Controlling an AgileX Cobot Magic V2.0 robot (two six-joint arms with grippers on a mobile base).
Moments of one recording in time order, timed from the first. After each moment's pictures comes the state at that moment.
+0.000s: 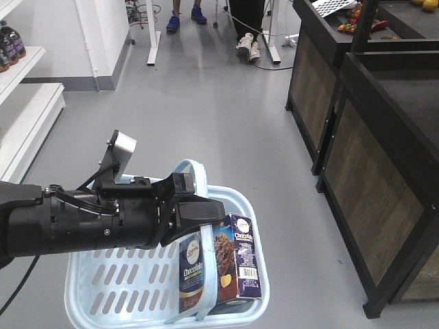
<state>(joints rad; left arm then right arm) -0.49 1.38 -0.78 -1.68 0.64 0.71 0.02 -0.01 0.03 -0.12 0.04 0.11</state>
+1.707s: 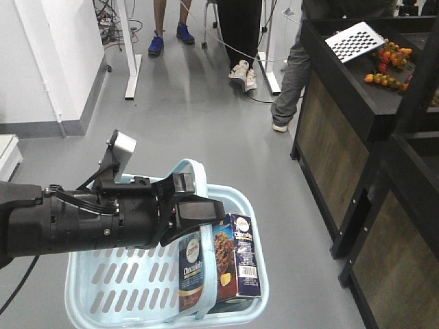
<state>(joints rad) -0.49 1.38 -0.78 -1.68 0.64 0.71 0.02 -0.01 0.03 -0.12 0.04 0.11</state>
